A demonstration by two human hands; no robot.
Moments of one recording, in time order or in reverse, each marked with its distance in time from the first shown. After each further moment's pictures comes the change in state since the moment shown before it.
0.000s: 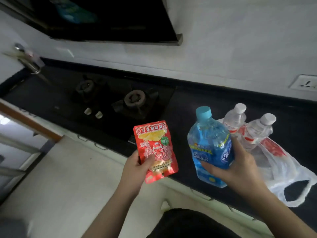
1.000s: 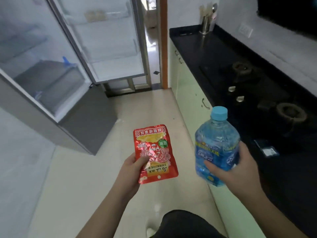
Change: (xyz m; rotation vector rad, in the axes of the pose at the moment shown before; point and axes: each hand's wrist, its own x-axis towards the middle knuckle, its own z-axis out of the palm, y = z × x) left_hand -0.263 -0.166 -0.251 -0.823 0.726 -0.160; right_hand -0.123 -0.169 0.272 0.158 -0.670 -0.381
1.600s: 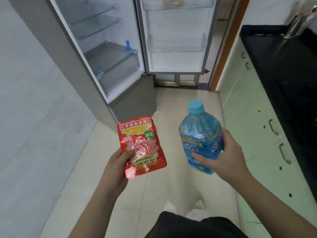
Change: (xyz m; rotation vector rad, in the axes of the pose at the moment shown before) left_hand 0.009 0.062 -0.194 -0.255 0.315 0.172; right_hand 0.087 -0.077 0.218 0.037 -0.458 -0.188
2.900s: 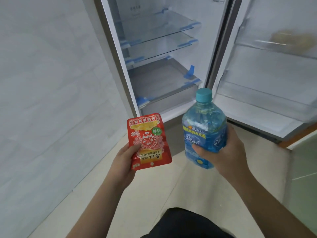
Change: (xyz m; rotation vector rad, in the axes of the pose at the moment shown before) left_hand 0.308 0.184 -0.032 -0.283 0.369 0.113; right_hand 0.441 -0.040 0.181 0.098 -0.315 -0.241
